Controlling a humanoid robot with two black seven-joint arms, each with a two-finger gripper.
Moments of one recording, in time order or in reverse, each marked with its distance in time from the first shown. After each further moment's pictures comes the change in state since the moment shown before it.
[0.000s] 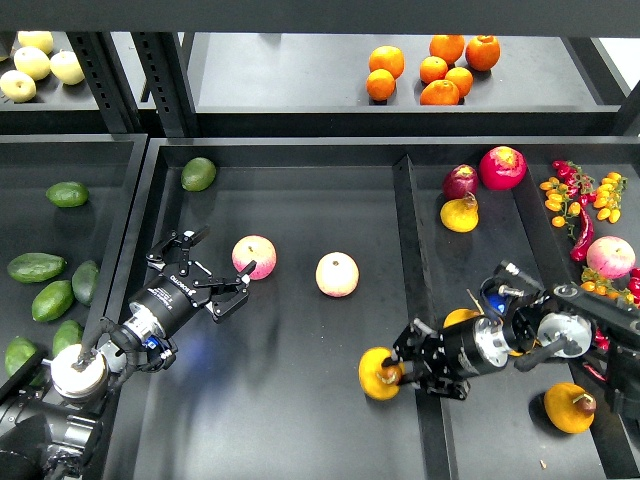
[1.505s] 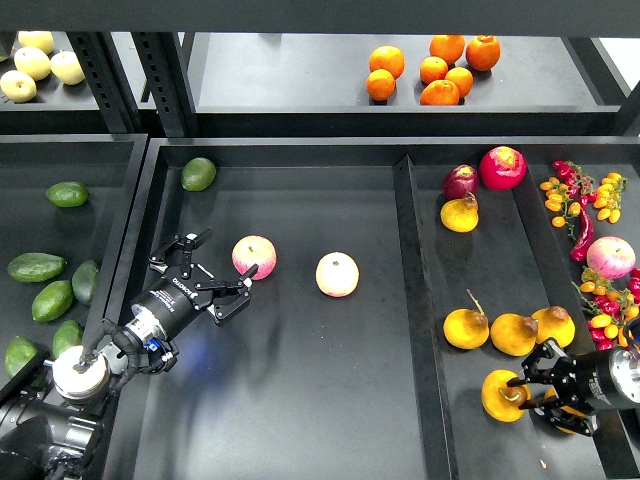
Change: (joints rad) left arm 0.000 0.000 0.012 0.006 0.000 0.000 0.001; right arm -0.148 -0.315 -0.024 -0.030 0.131 0.000 0.000
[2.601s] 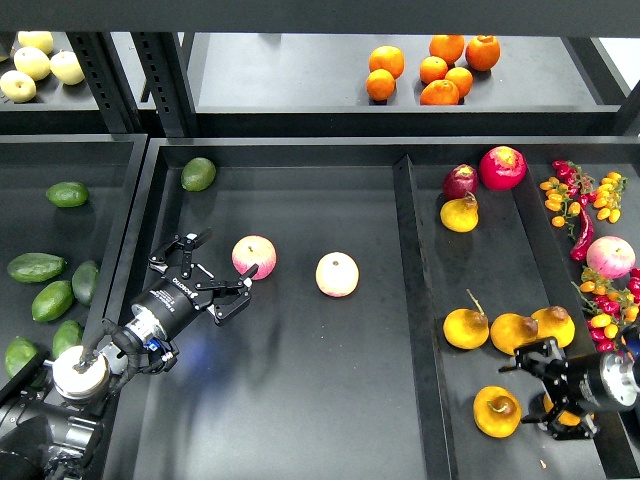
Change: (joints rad) left arm 0.000 0.000 -0.001 -0.003 0.000 0.000 -0.002; right arm 0.033 -0.006 0.086 -0.007 0.004 0.000 0.000
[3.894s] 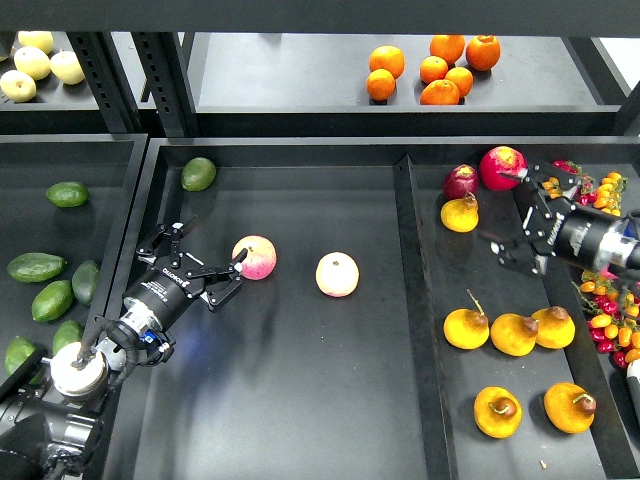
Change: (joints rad) left arm 0.000 0.000 -0.013 -0.018 -0.011 0.000 -0.074; right arm -0.031 0.296 0.597 -0.107 0.102 0.000 0.252
